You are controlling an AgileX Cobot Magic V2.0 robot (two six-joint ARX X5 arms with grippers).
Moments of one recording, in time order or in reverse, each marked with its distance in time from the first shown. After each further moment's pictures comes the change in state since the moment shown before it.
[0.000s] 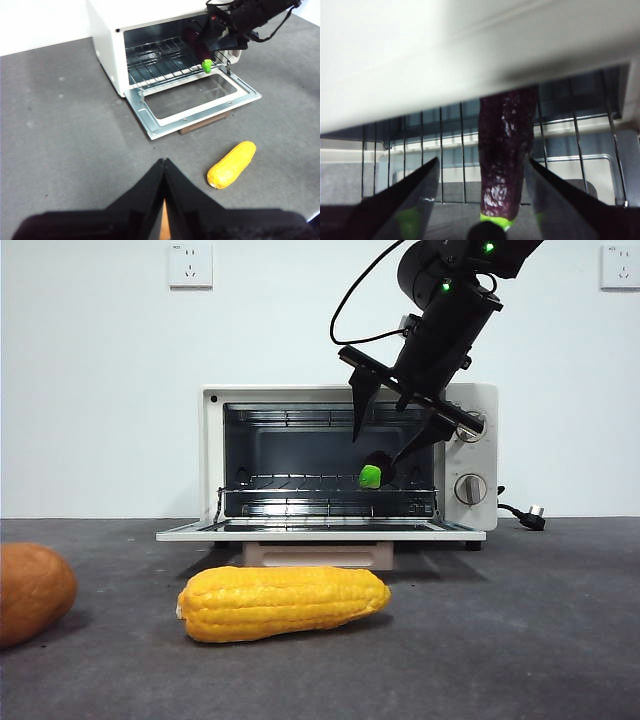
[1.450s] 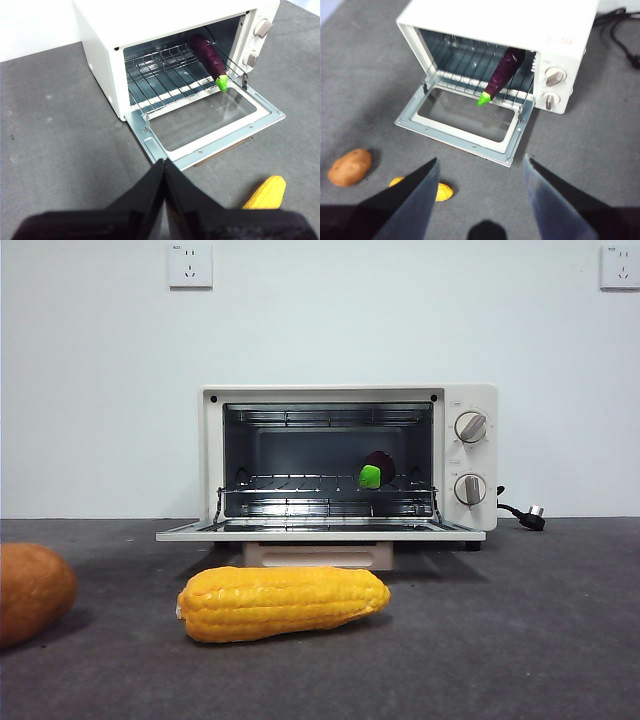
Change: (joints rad) left arm -0.021 0.361 0.000 0.343 0.006 0.014; right arm 0.000 -0.870 0.001 -0.718 0.045 -0.575
